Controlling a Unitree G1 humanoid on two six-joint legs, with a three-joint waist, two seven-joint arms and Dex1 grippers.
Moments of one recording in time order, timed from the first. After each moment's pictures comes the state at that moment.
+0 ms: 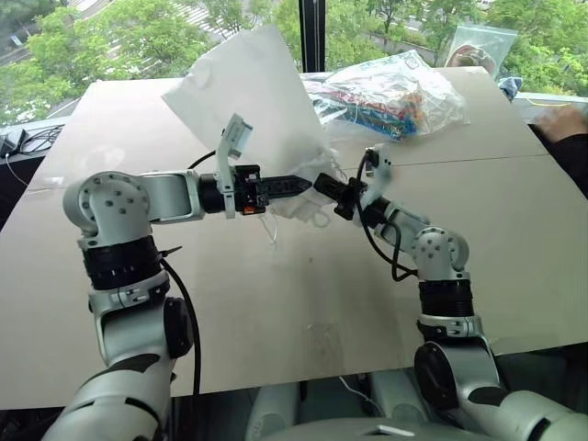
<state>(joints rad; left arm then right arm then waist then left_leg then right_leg) -0.84 0.49 0.35 -0.01 -0.94 1.61 -0.57 -0.66 0.09 -0.07 0.07 0.60 0.83 0.36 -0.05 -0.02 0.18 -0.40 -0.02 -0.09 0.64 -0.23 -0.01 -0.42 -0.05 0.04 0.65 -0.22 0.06</state>
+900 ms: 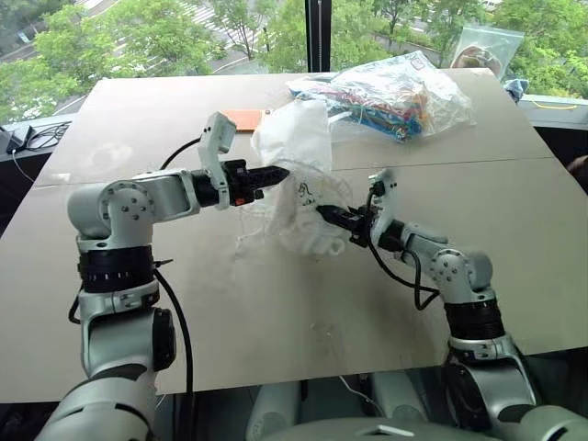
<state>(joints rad) -0.77 0.63 0.14 0.04 -0.72 1.19 -0.64 -0.50 -0.13 0.05 -0.07 0.64 0.89 0.49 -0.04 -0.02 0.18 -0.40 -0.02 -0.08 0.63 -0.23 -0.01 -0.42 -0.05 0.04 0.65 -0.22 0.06</state>
